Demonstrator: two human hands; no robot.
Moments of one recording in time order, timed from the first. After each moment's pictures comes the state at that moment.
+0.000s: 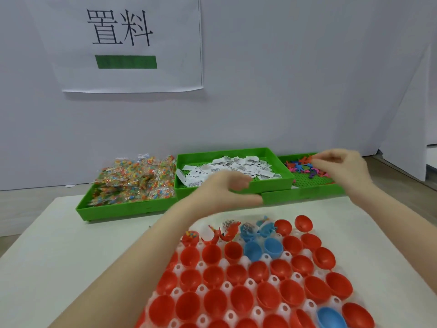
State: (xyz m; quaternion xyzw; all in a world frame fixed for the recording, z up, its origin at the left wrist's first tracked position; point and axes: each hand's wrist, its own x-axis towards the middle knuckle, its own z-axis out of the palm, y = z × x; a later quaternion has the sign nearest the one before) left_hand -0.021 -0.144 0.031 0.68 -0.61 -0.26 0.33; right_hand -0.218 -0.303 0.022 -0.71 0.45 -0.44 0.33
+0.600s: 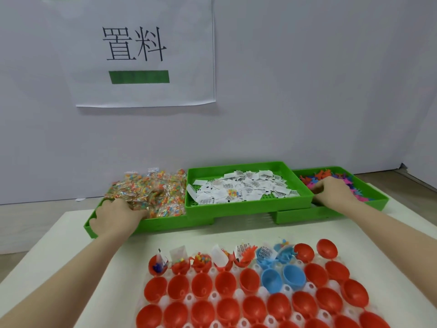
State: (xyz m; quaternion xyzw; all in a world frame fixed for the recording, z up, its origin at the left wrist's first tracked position) left_hand 0.135 -0.098 -0.020 0.96 -0.19 0.02 0.18; right_hand -0.175 -0.360 -0.020 -0.82 0.52 -0.17 0.14
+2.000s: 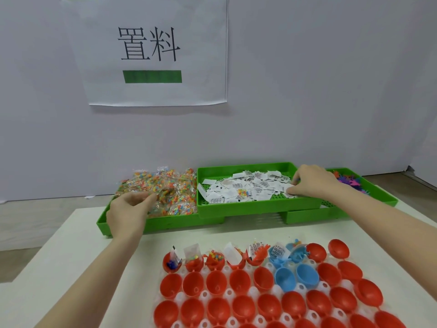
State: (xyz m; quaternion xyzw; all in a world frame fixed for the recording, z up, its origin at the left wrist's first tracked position) left_hand 0.111 -0.088 -0.019 0.79 -0.17 0.04 0.59; right_hand -0.123 -0.323 0.022 -0.88 0.47 -0.08 0.06
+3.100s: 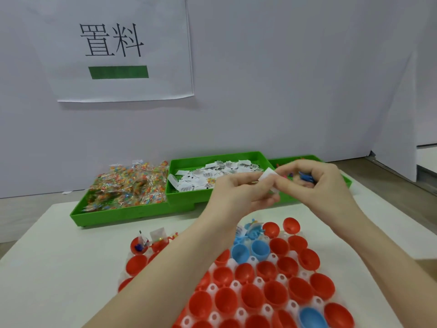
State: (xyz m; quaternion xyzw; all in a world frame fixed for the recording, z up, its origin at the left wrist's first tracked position) left_hand -0.097 -0.125 0.058 0.53 -0.35 -0.46 0.62; right_hand -0.214 -0.209 0.045 -0.78 0.22 -0.45 0.37
